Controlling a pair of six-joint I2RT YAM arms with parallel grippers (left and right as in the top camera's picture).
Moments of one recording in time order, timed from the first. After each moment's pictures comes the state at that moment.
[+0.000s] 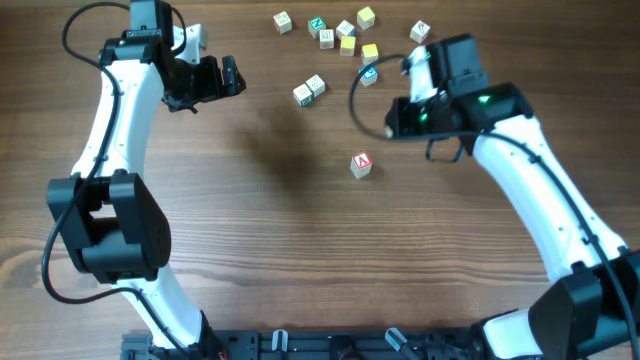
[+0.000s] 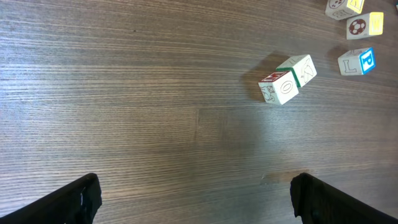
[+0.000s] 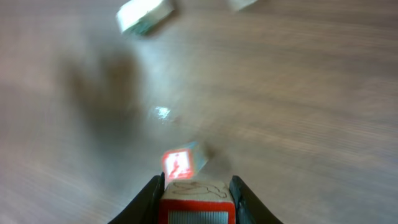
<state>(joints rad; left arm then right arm) 0.04 1.98 1.72 -0.95 0.34 -0.12 0.32 1.63 1.39 -0.85 -0.21 0.19</state>
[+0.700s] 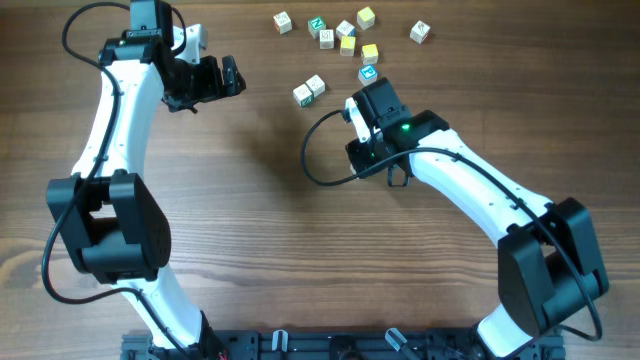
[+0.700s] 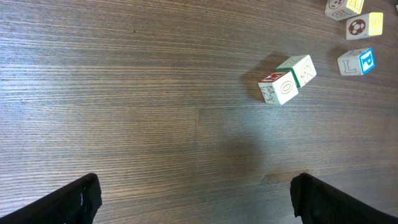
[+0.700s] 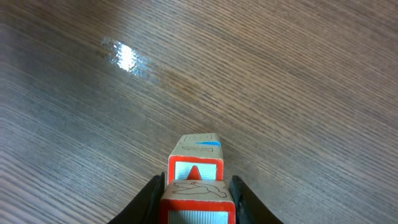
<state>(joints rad) 0.04 1.98 1.72 -0.95 0.34 -0.12 0.51 1.78 1.25 -0.67 -0.04 0.04</state>
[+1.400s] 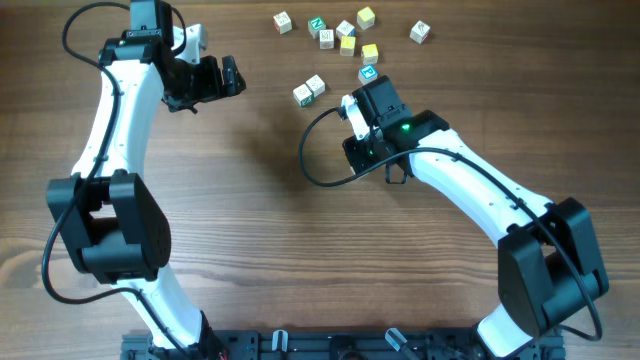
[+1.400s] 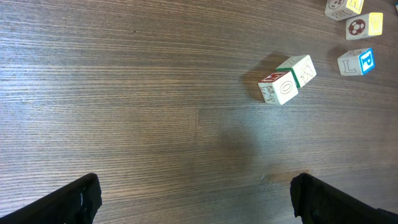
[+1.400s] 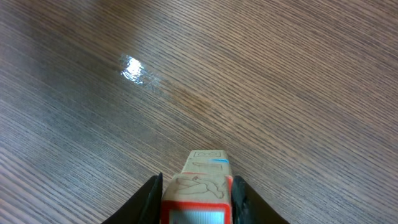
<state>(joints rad) 0.04 1.98 1.72 -0.95 0.34 -0.12 0.51 1.78 1.25 -0.62 -0.07 0.01</state>
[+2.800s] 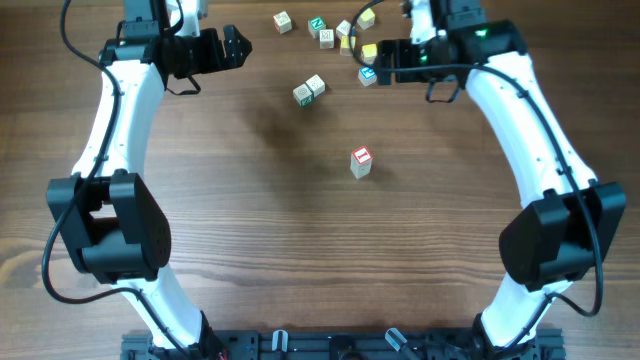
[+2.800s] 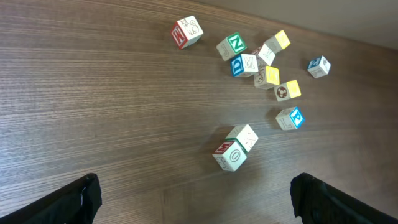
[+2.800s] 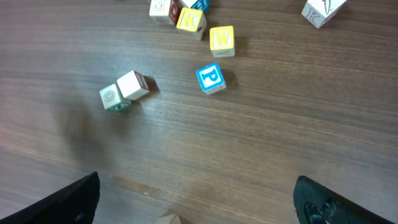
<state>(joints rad) 0.04 1.98 1.72 -0.65 0.48 -0.13 0.23 1.94 1.83 -0.91 -0.18 0.14</state>
